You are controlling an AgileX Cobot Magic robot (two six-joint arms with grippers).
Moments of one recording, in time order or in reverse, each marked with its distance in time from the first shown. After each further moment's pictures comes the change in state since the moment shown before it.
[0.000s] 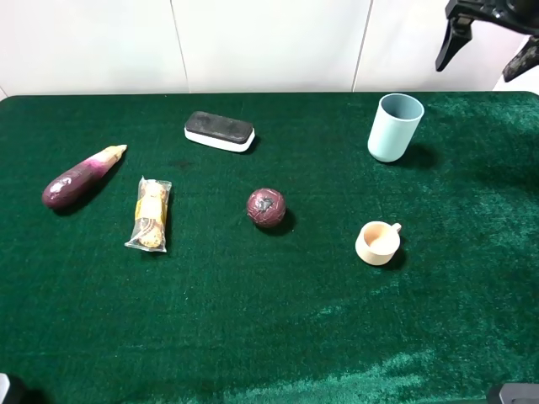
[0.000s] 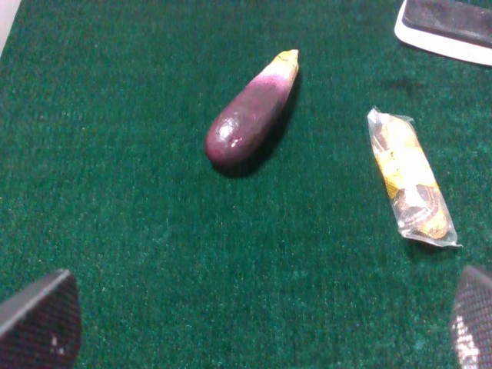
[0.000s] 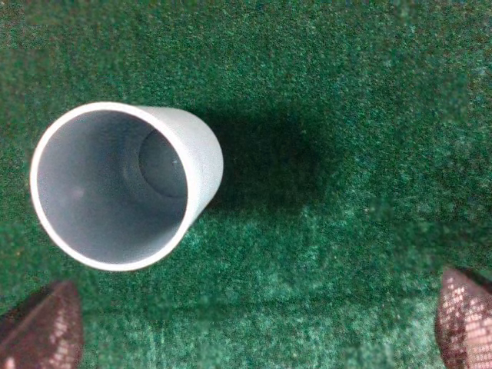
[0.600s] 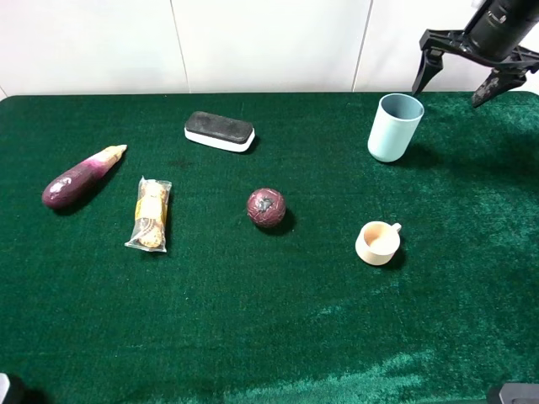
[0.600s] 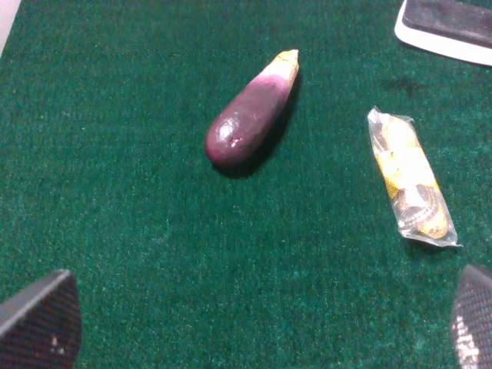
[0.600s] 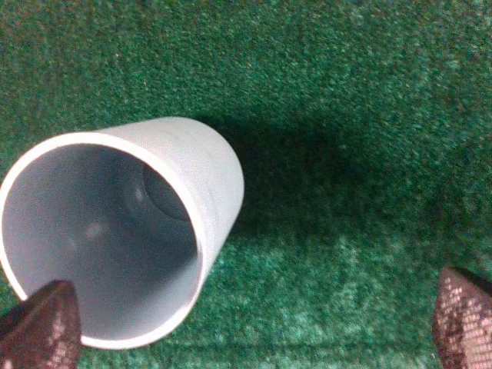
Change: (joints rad) left arm 0.000 0.000 0.000 0.000 0.000 0.000; right arm 0.000 0.127 0.000 0.068 -0.063 -0.044
